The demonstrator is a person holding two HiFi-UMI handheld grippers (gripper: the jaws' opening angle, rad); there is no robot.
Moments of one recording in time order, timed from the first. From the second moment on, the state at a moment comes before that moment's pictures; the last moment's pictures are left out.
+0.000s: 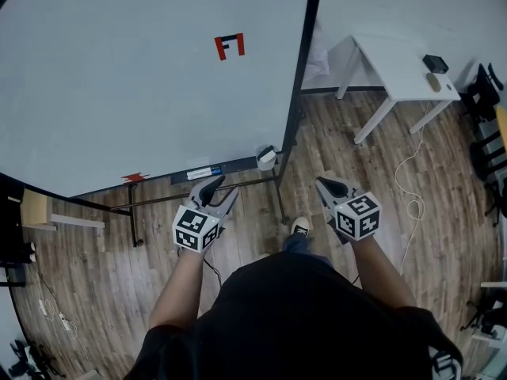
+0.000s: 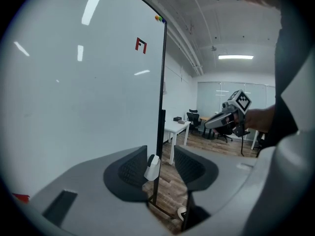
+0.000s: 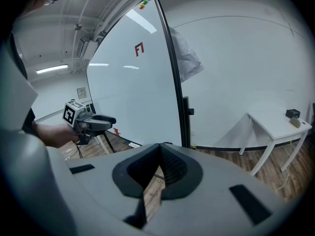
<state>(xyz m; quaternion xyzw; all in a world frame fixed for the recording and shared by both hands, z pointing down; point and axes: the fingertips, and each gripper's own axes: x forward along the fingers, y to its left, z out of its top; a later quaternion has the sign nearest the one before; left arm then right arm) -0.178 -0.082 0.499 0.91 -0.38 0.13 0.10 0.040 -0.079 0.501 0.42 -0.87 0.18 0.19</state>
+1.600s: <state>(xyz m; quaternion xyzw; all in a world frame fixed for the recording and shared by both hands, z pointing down) -0.128 -0.155 0.542 0.90 -0.38 0.17 0.14 0.062 -0.156 0.537 0.38 -0.87 0.22 0.22</state>
